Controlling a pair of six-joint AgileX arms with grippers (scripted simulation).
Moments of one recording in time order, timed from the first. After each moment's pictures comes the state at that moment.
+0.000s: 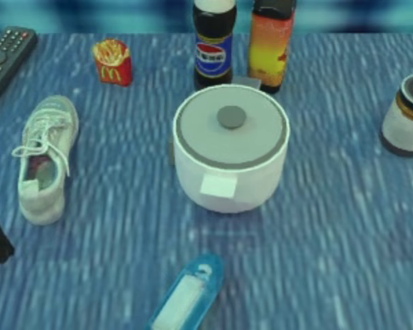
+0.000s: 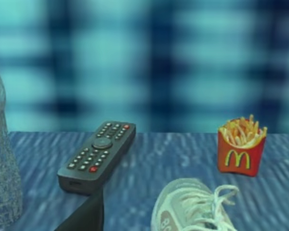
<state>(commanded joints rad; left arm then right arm) 0.00 0.00 0.00 0.00 0.00 0.00 0.00 0.00 0.00 0.00 0.00 0.00</state>
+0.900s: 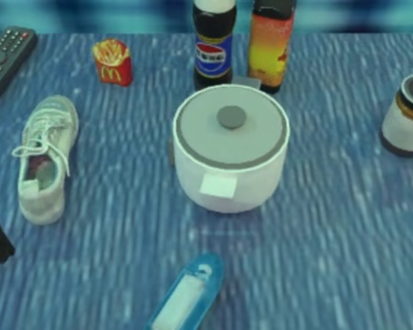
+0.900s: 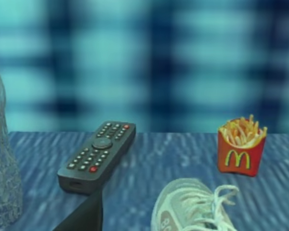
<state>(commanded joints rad) 0.00 0.00 0.00 0.00 0.00 0.00 -0.04 0.80 0.78 -0.57 0.03 -0.03</state>
